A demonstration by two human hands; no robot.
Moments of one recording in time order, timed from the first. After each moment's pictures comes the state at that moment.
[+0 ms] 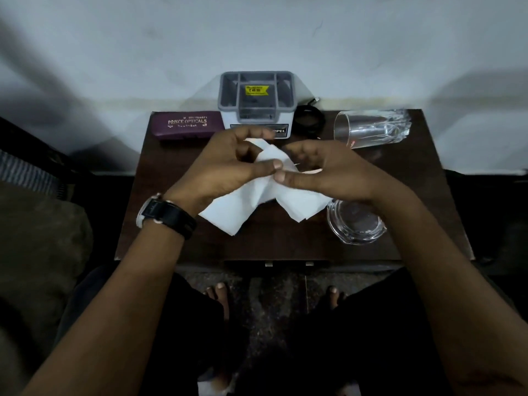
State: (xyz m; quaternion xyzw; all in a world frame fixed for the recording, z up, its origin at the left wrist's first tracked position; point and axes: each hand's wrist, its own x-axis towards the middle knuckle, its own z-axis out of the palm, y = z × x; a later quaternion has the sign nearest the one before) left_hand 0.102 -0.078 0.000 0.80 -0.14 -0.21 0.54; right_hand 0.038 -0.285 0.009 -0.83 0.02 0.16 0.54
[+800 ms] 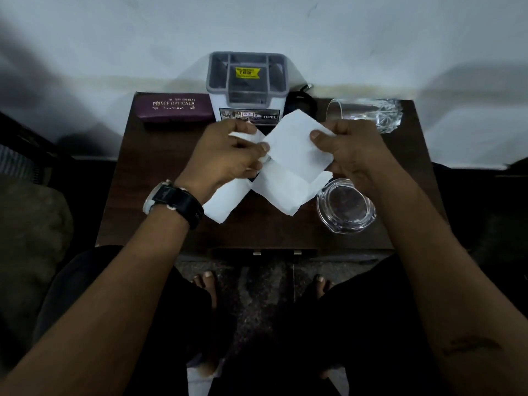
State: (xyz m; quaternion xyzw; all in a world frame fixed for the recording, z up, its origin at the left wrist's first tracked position) left_hand 0.094 -0.095 -0.014 0.77 0.00 -0.24 0.60; right_hand 0.049 -0.310 -0.011 -0.72 0.28 0.01 0.63
